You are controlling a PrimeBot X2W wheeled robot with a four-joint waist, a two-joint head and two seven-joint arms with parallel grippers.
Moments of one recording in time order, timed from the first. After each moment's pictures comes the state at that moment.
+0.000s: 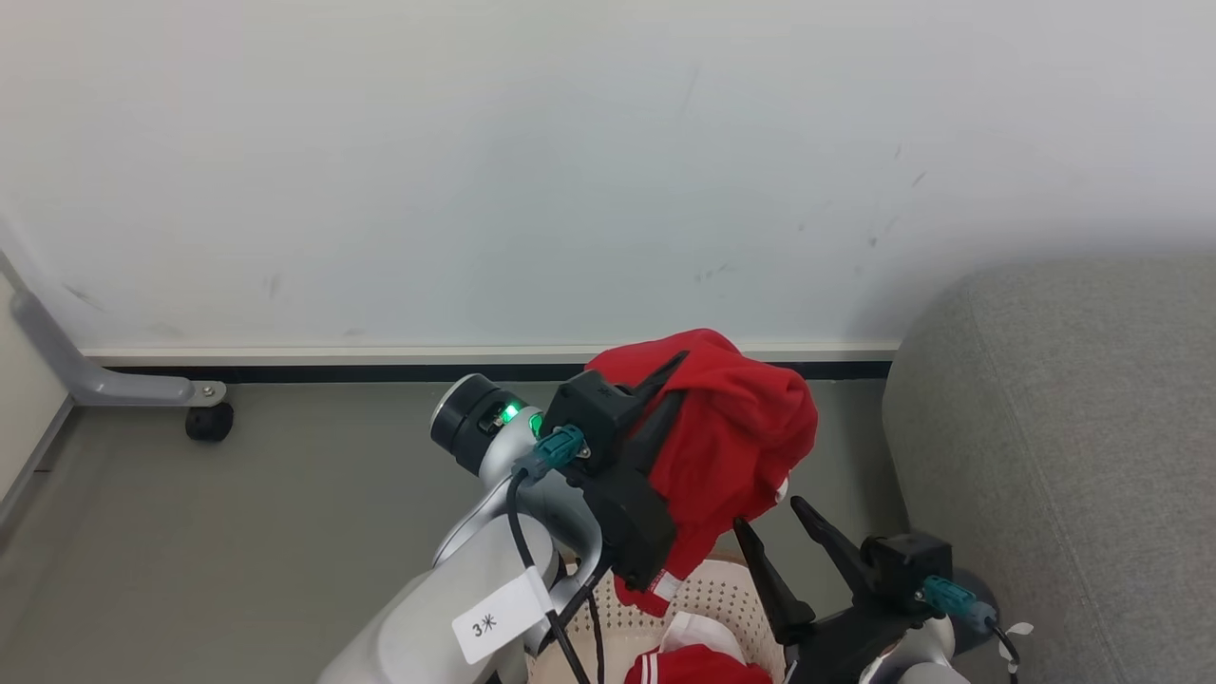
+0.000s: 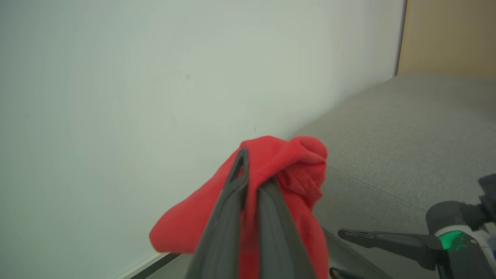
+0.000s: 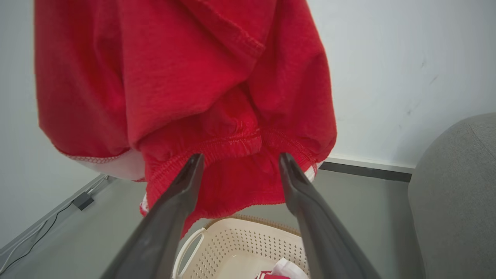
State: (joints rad) left arm -0.63 0.04 -0.76 0.46 -0.43 -0.02 -0.08; right arm -0.28 -0.06 0.45 0.54 0.32 0.11 -0.23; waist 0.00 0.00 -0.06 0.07
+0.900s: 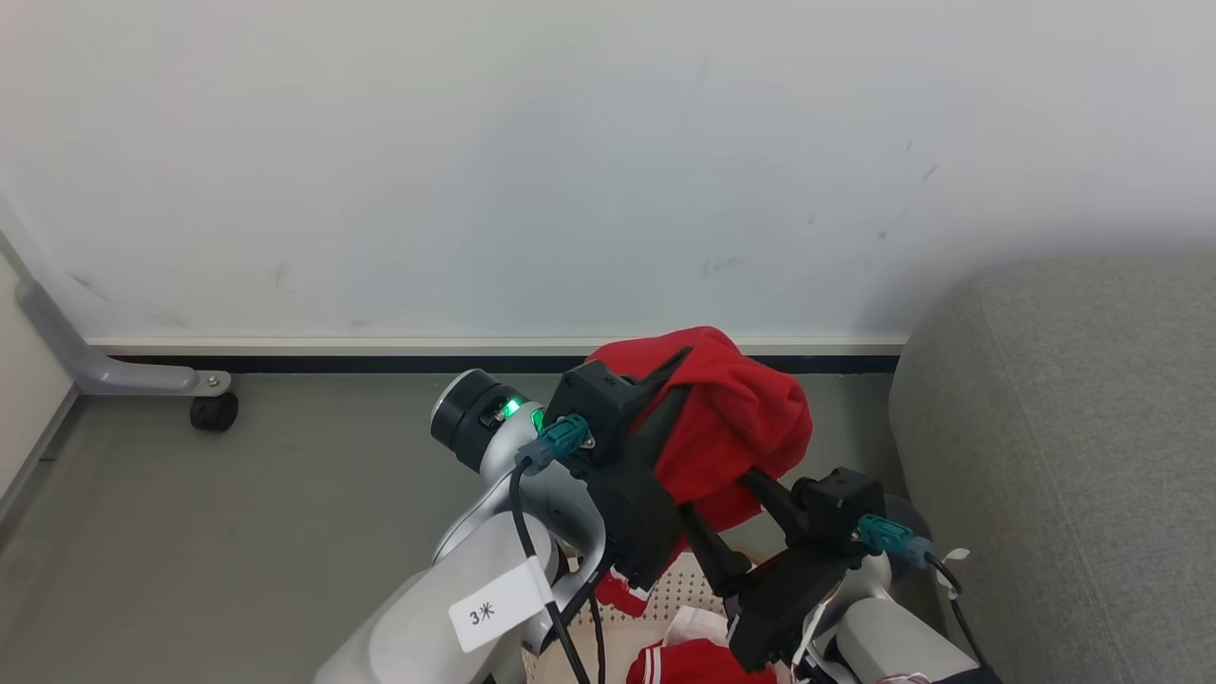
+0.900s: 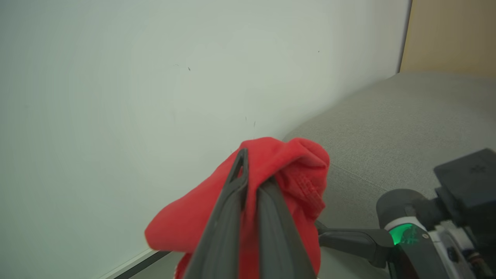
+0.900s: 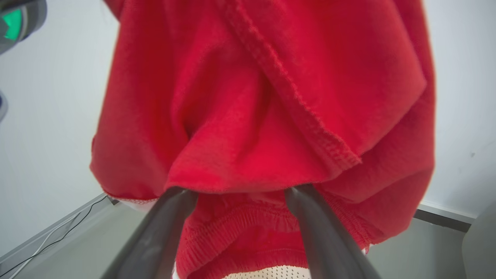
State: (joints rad) left arm -0.62 0.06 -0.76 0.38 -0.45 0.01 0.00; right arm -0.47 -0.06 0.67 0.61 0.44 0.12 -0.23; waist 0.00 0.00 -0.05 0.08
